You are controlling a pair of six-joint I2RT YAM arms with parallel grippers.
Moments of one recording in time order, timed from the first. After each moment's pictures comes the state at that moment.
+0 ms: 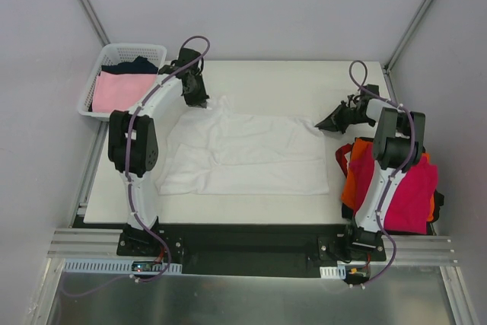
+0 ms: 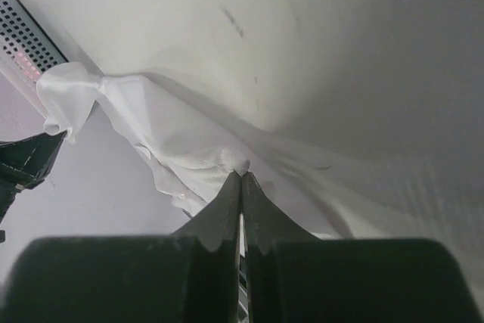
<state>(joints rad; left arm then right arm) -0.25 2.03 1.74 -0.75 0.06 -0.48 -0.15 2.15 1.44 -0.54 -0.76 0.59</state>
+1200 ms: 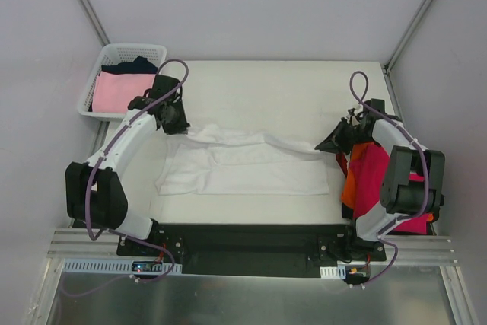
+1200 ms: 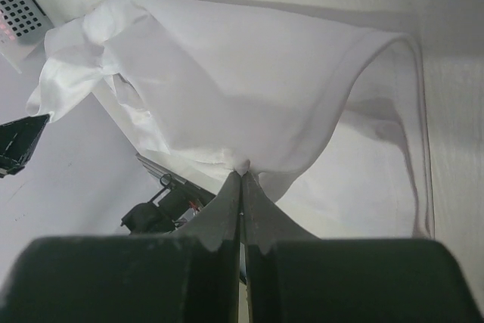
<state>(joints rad) -0.23 1.49 1.23 -0.76 0.02 -0.46 -0.11 1.64 1.04 -0.69 -0.71 0.50</state>
